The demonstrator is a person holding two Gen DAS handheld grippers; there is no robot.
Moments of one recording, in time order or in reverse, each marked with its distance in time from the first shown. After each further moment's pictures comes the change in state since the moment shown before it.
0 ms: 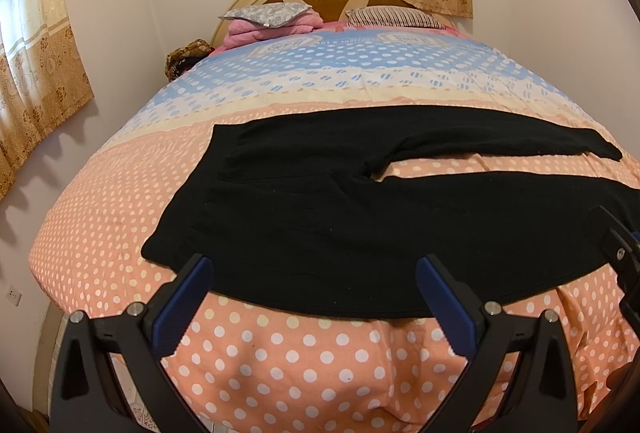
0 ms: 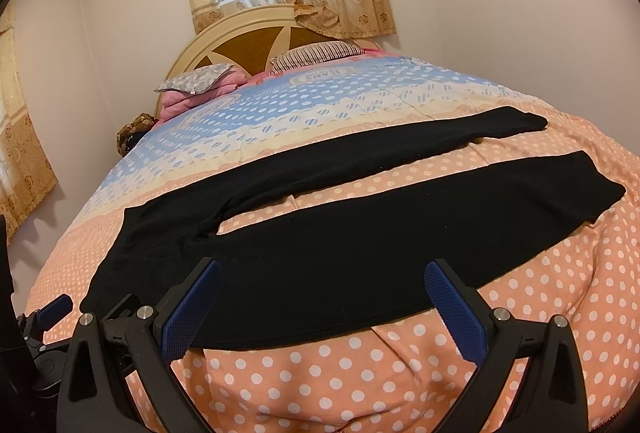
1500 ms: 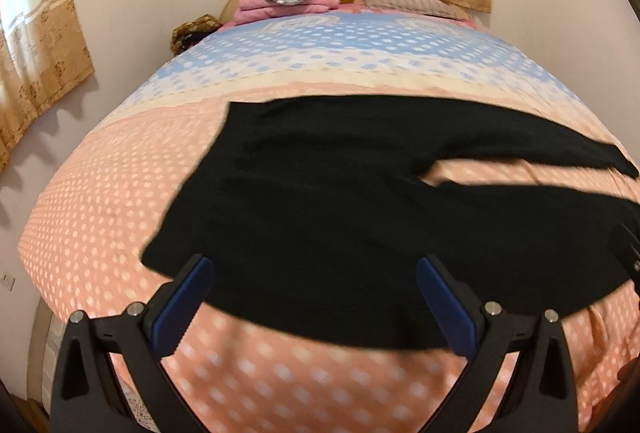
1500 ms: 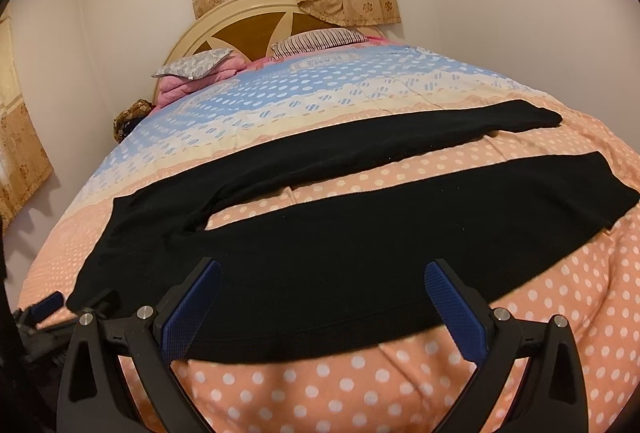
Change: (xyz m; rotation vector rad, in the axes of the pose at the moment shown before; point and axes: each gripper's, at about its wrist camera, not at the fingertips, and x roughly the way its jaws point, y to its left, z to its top) left arm 0.052 0.053 0.015 -0.065 0.077 0.001; right arm 0.038 0.005 0.006 -0.023 0.047 -0.007
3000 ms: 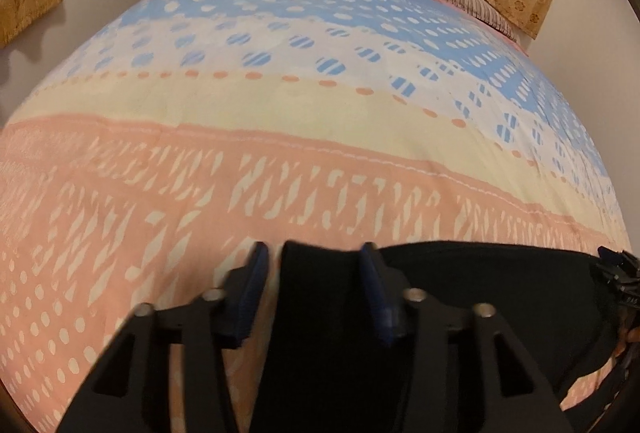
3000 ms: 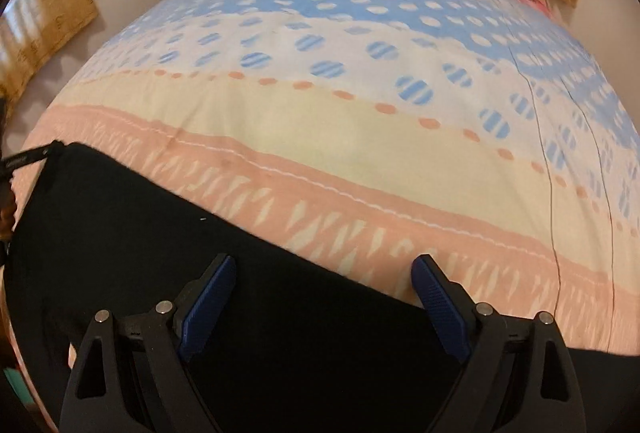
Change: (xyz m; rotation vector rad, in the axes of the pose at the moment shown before) left arm 0.220 0.112 0.164 -0.154 0.169 -0.165; right arm 0.312 0.038 0.171 -0.498 0.442 0.270
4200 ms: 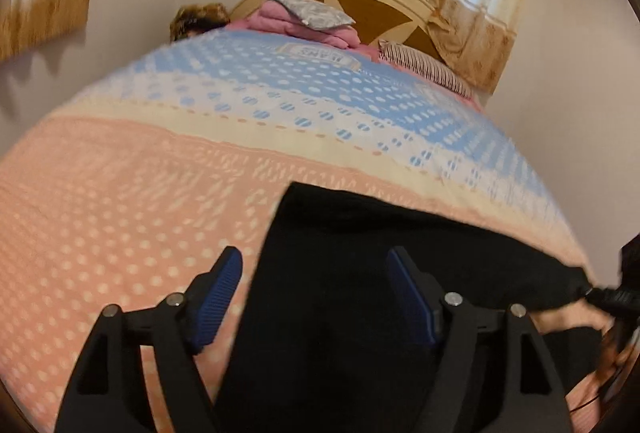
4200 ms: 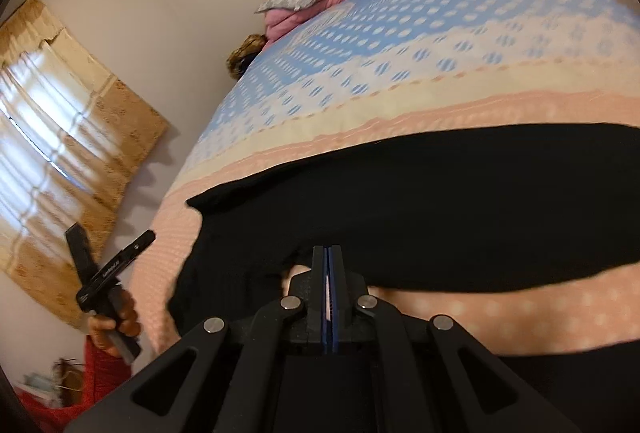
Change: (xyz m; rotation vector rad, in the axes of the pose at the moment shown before) left arm -0.133 0.014 -0.066 -0.063 -0.224 -0.137; right arm -0.127 0.062 -0.107 0.397 -0.191 0.393
